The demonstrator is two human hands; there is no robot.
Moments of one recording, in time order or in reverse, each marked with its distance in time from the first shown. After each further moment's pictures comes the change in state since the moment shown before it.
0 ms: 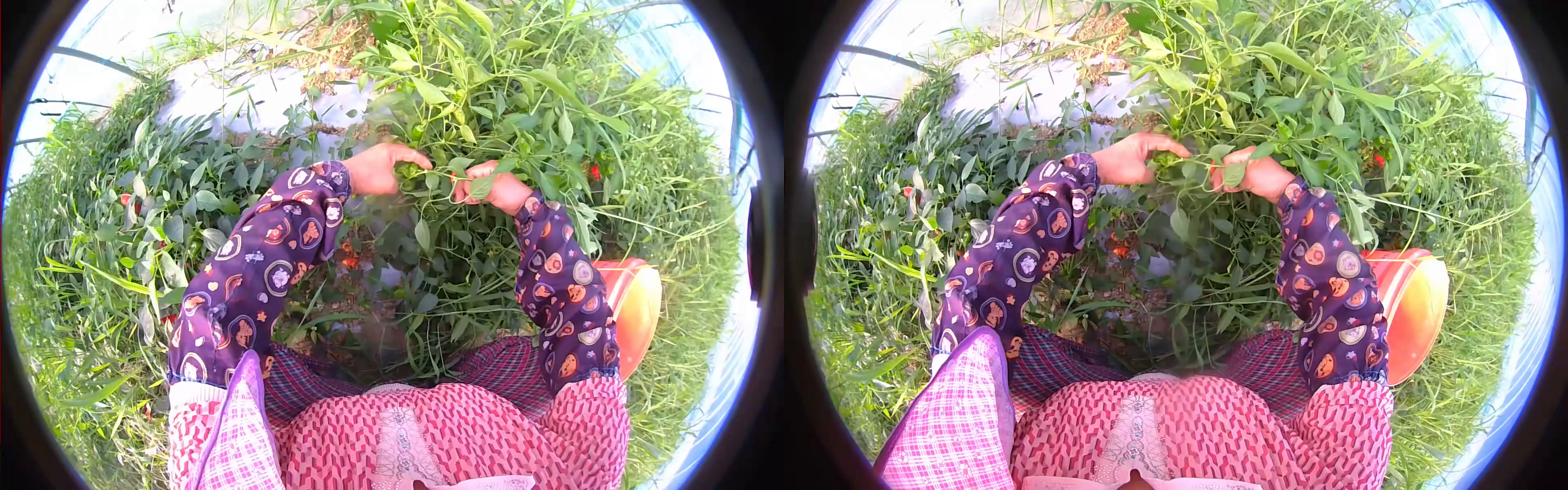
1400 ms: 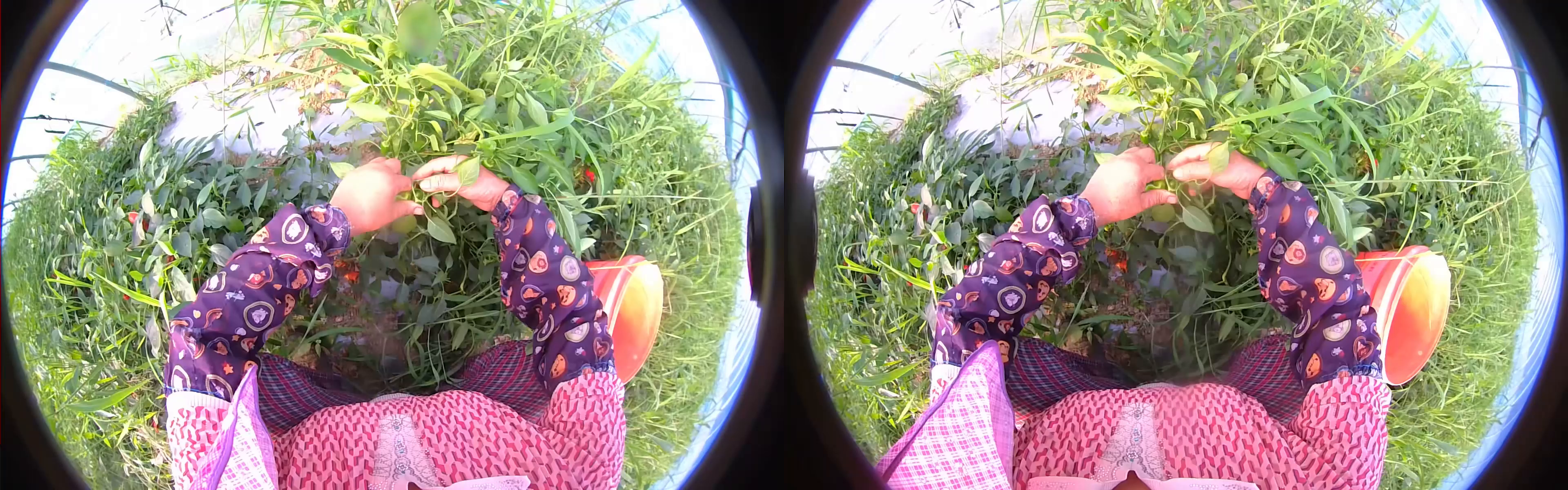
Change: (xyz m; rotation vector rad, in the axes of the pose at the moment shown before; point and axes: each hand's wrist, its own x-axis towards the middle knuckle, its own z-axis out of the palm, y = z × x) left_hand -0.019 0.076 0.001 0.562 0.122 -0.067; right_hand 0.031 -0.042 0.028 0.177 0.053 0.079
